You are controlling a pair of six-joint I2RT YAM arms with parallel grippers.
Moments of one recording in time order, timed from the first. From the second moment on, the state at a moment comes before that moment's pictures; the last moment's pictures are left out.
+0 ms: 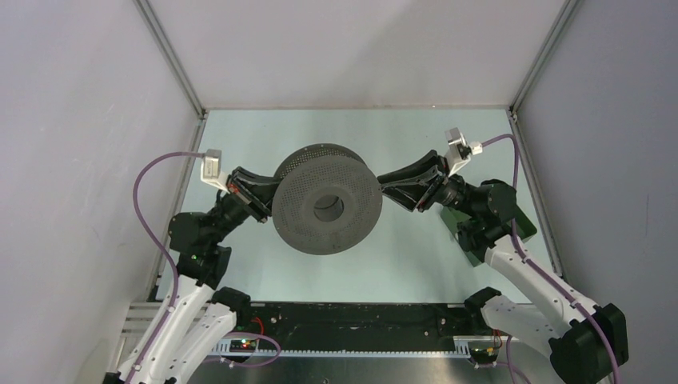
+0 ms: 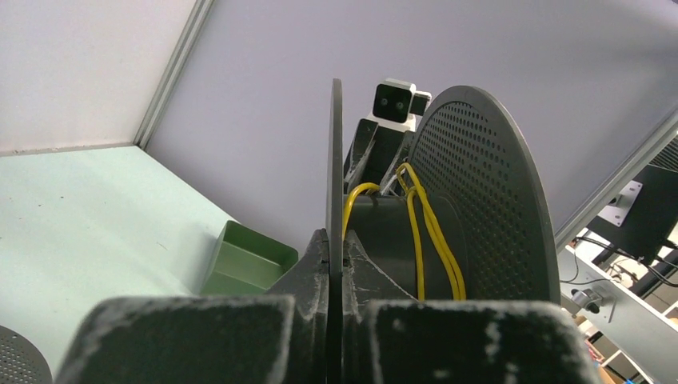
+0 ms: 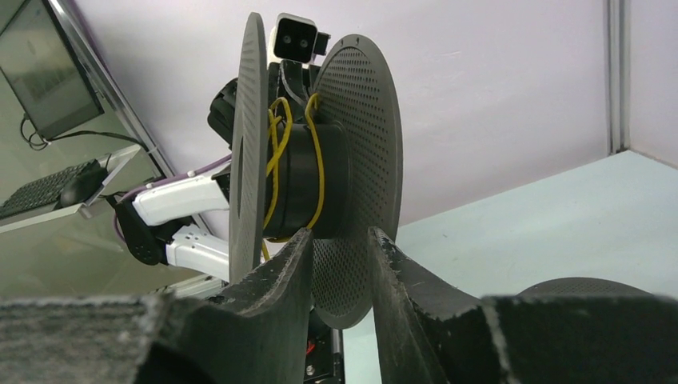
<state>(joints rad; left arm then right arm) -0.33 0.59 0.62 0.52 0.62 -0.97 0.49 0.95 0.69 0.87 -0.78 0.80</state>
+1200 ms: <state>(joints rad) -0.33 0.57 0.54 0.67 0.48 -1.15 0.71 1.25 0.76 1.15 -0.77 1.00</state>
